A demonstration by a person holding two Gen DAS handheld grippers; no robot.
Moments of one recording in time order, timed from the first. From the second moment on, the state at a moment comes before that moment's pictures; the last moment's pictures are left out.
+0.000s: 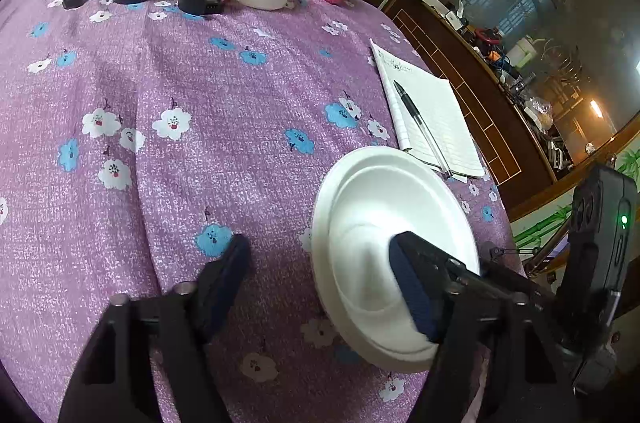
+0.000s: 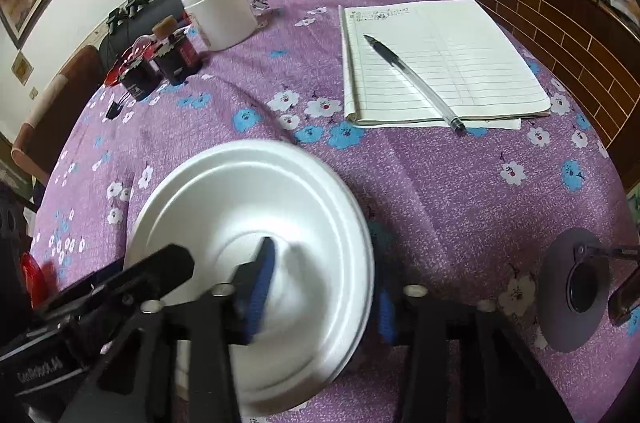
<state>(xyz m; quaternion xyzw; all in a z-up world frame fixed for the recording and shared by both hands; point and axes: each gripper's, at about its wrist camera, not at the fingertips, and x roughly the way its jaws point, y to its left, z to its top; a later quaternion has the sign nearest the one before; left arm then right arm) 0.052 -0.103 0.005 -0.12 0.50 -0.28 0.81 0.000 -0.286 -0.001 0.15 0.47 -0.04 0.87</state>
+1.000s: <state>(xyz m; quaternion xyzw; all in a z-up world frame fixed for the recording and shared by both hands) -0.034 -0.018 0.079 -0.12 0.42 -0.23 0.87 -0.072 -0.203 0.065 0.13 0.40 0.07 0.90</state>
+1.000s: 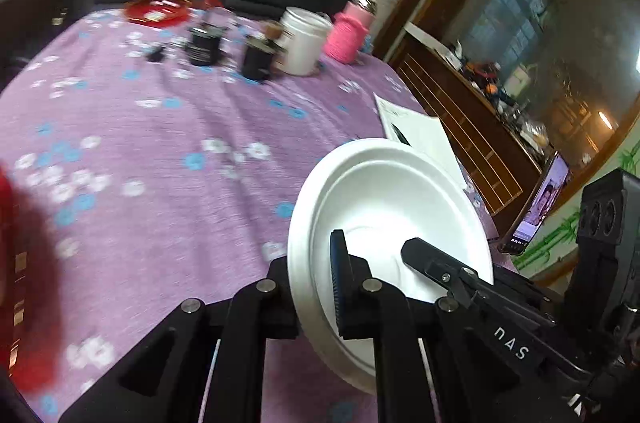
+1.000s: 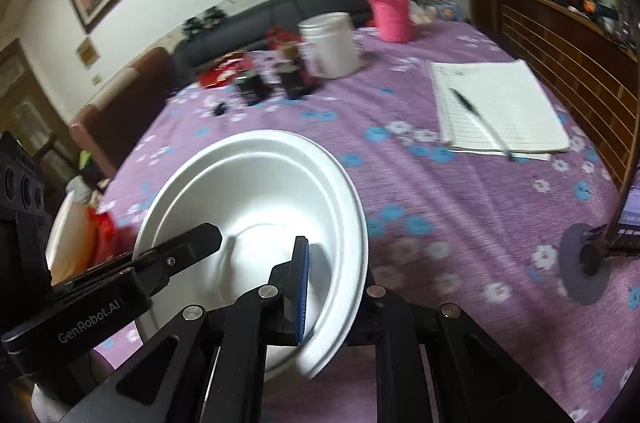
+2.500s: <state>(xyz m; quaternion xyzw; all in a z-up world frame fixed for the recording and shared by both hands) -0.074 0.278 0.133 -0.17 0.34 0.09 0.92 -0.008 0.096 0.086 0.07 0.38 0.29 0.88</state>
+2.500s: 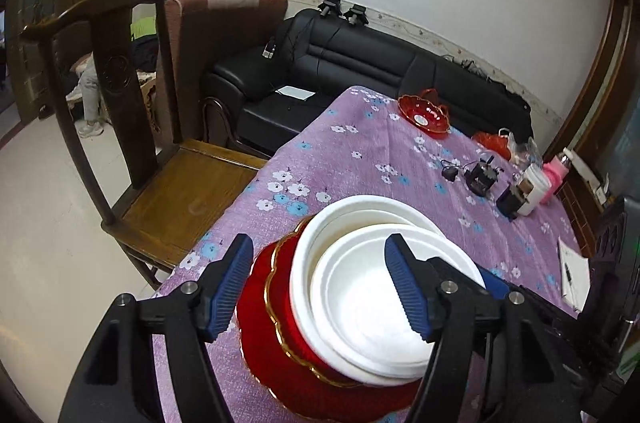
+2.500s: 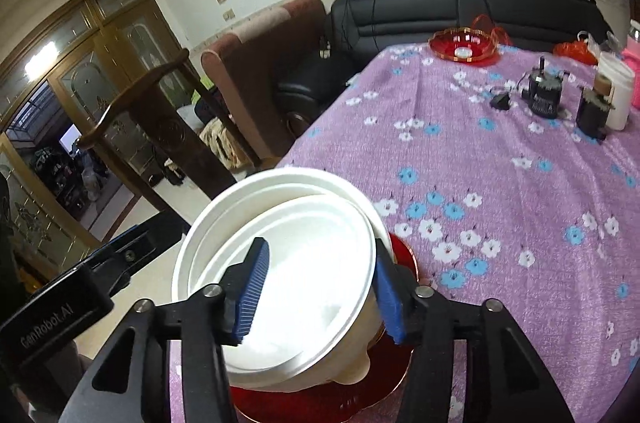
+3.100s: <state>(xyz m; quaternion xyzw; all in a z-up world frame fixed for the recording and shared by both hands) -0.148 0.226 0.161 -0.11 0.22 0.16 0.96 -0.057 0.011 0.101 0.10 0.32 0.23 0.91</state>
